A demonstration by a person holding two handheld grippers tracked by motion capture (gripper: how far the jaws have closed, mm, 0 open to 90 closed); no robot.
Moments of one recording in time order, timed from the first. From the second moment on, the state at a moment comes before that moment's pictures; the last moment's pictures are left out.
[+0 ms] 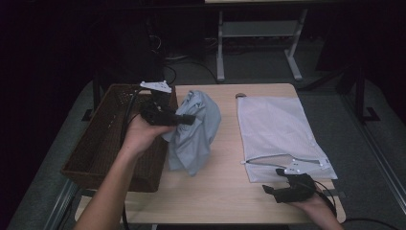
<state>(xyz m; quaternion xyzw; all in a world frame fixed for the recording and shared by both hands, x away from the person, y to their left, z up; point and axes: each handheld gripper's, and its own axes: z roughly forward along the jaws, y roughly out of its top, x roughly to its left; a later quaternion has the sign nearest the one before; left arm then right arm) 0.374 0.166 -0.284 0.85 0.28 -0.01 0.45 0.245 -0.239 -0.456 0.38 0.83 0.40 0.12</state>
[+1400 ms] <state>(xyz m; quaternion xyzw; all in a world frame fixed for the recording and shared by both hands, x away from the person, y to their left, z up) 0.388 0.109 -0.391 0.89 0.32 0.02 0.33 0.245 -0.240 -0.456 0.37 0.83 0.40 0.12</state>
